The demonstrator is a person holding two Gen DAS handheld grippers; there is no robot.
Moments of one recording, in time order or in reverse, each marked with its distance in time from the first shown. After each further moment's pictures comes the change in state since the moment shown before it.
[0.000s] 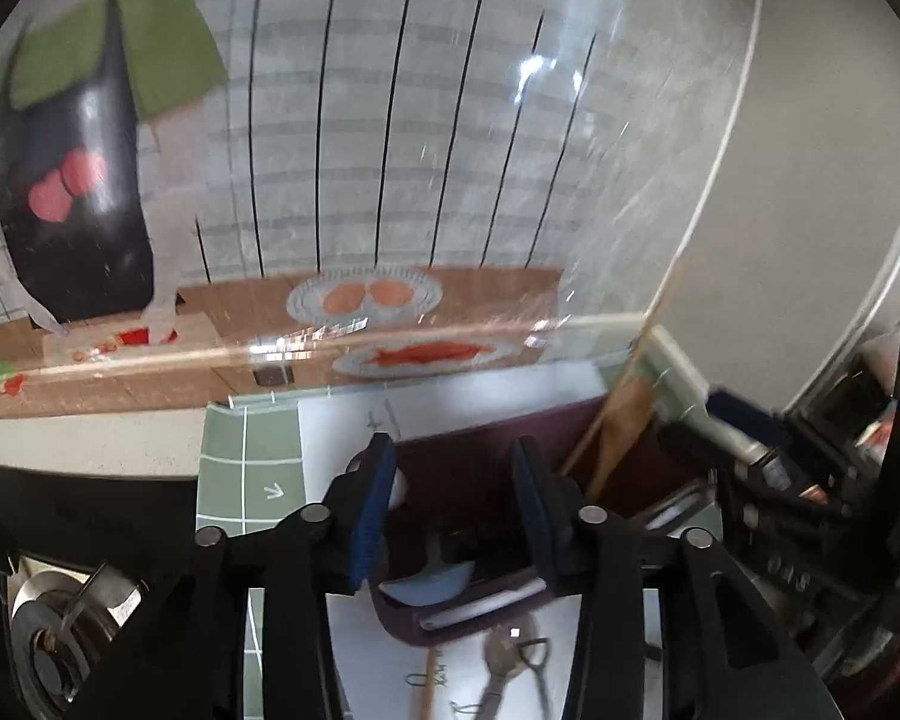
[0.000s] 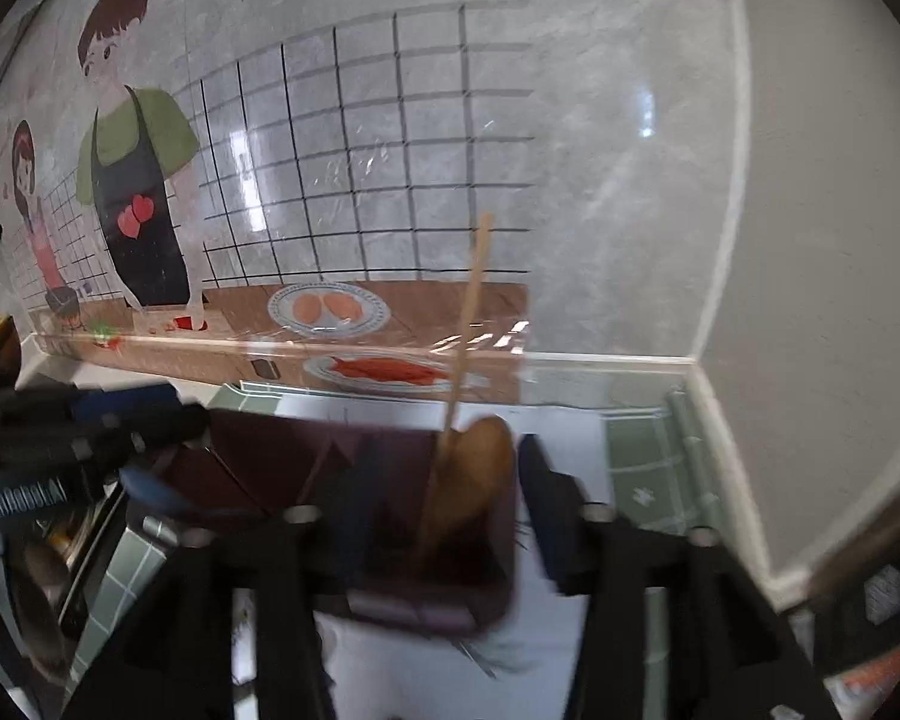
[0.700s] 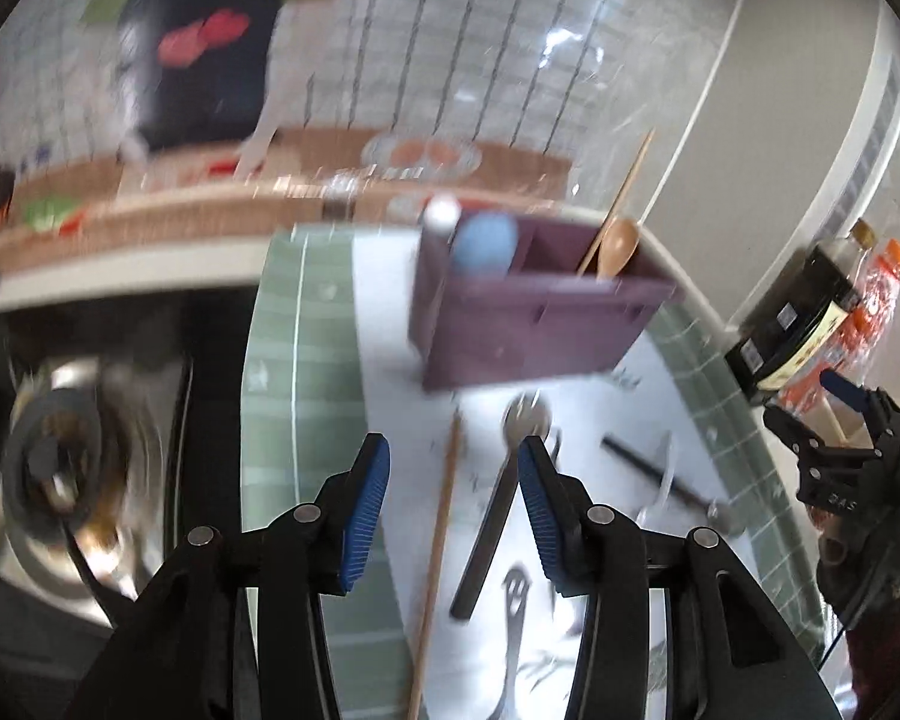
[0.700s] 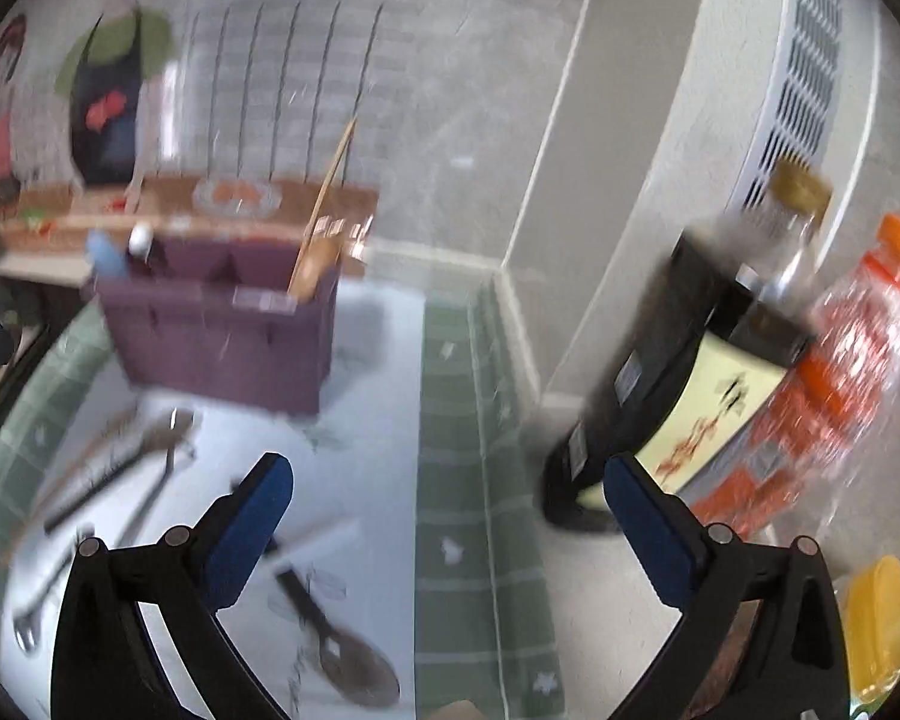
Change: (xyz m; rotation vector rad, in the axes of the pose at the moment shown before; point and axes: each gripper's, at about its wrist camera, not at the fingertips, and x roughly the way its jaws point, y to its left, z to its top) left arm -0.070 0.033 -0.123 -0.107 0.119 0.000; right arm -0.087 -0.024 -0.093 -0.129 0.160 -0.250
